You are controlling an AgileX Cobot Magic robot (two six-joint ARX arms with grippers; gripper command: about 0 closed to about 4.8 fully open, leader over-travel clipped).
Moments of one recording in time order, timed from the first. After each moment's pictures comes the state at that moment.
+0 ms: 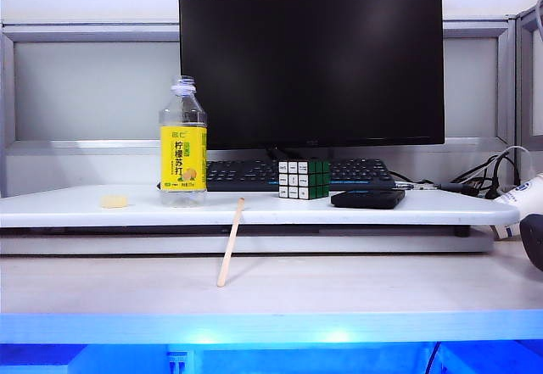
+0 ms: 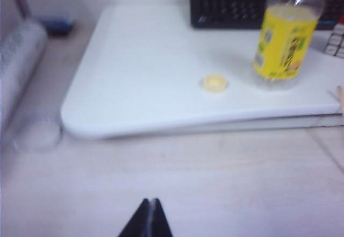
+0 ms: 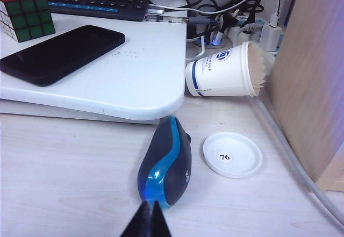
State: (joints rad) left arm 0.03 0.00 0.23 -0.44 0.10 -0.02; right arm 0.03 0.00 0.01 -0.18 -0.02 -0.05
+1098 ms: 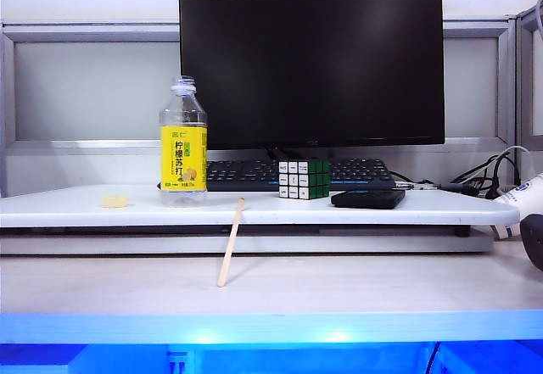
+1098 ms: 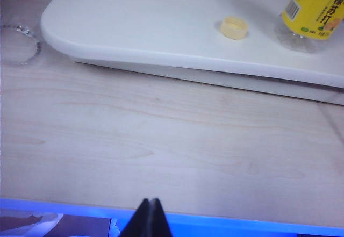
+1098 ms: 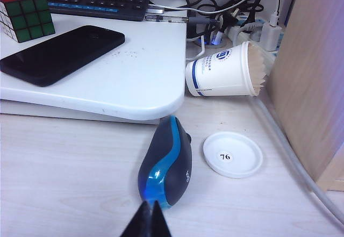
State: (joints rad) left arm 0.03 0.00 0.08 -0.42 0.09 -0.20; right arm 0.03 0.00 0.01 -0.18 -0.02 -0.05
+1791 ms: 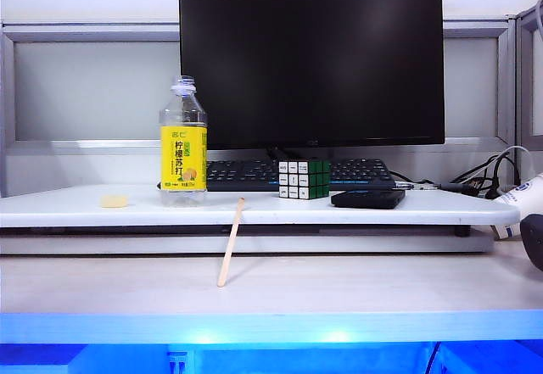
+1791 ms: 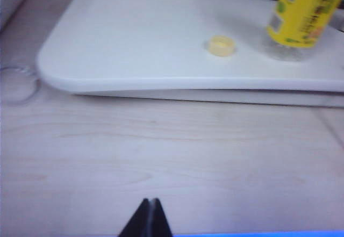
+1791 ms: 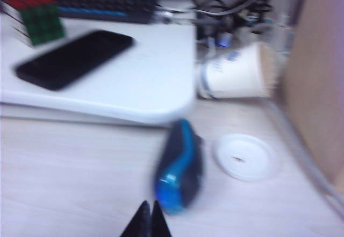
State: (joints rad) left arm 0.03 0.00 0.08 -0.35 0.12 -0.09; right arm 0.03 0.00 0.01 -0.17 -0.06 -0.01
